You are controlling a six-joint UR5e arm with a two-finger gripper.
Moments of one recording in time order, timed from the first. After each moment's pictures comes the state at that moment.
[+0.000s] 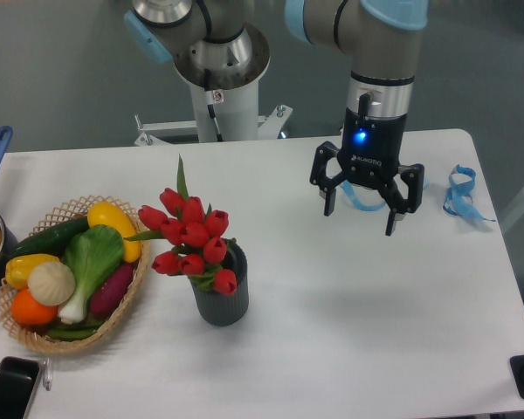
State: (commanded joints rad) arm 2.70 -1.70 -1.74 -0.85 1.16 1.09
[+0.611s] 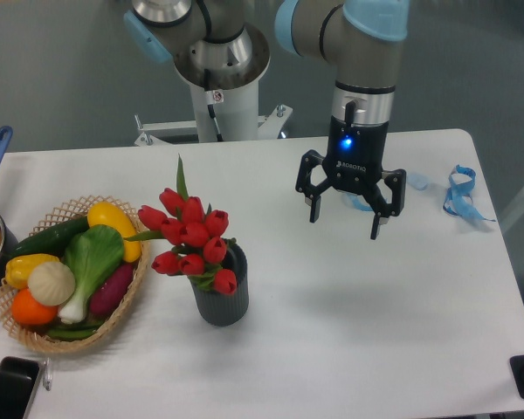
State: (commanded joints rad) arm 2.68 -1.68 -1.82 -0.76 1.15 1.06
